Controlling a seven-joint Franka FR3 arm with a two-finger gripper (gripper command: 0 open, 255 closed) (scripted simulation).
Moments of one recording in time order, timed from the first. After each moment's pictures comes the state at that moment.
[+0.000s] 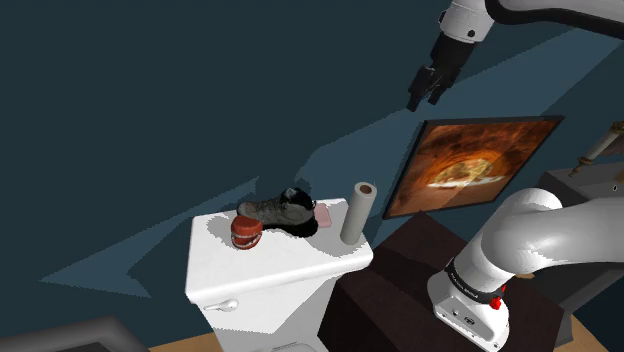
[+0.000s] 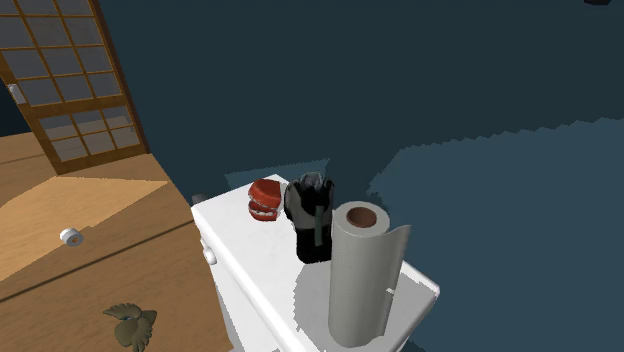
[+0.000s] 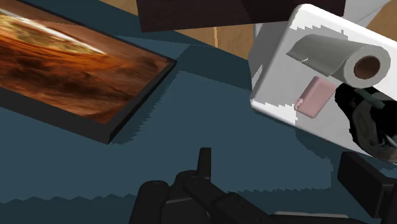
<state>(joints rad) 0.00 -0.81 -0.02 -2.28 -0.03 1.59 0.05</state>
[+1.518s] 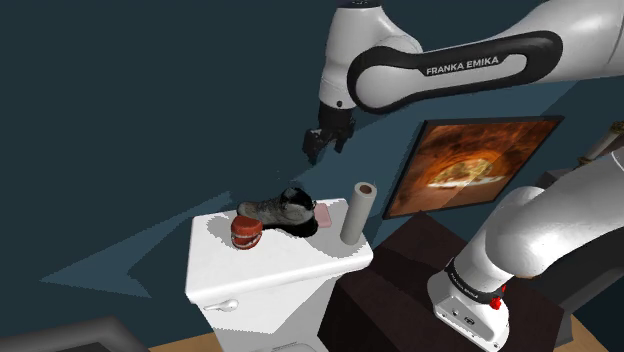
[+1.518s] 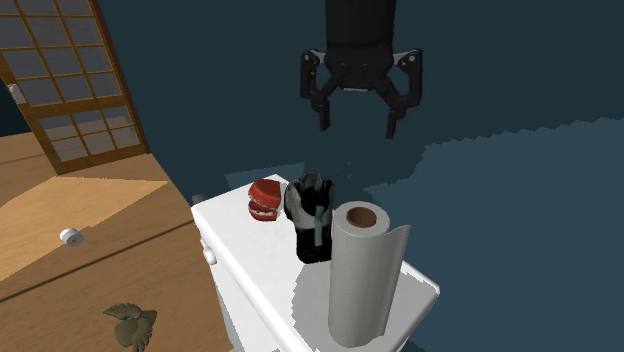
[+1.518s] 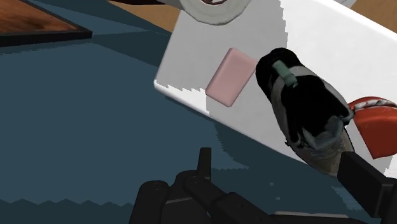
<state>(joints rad) 0.10 -0.34 0.33 -2.27 0.05 2.00 0.40</state>
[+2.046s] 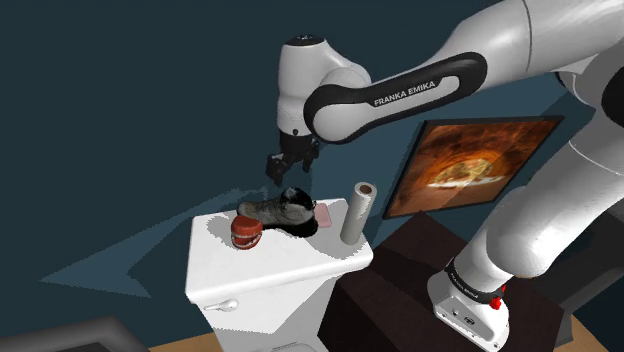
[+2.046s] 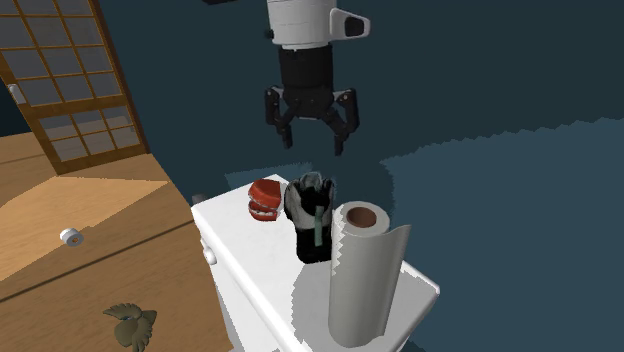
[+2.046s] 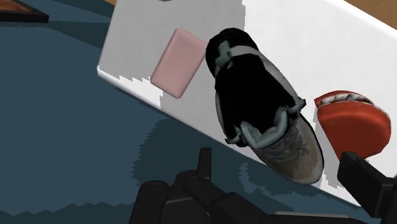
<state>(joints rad) 0.12 -0.06 0.45 -2.14 -0.05 2.11 0.57</state>
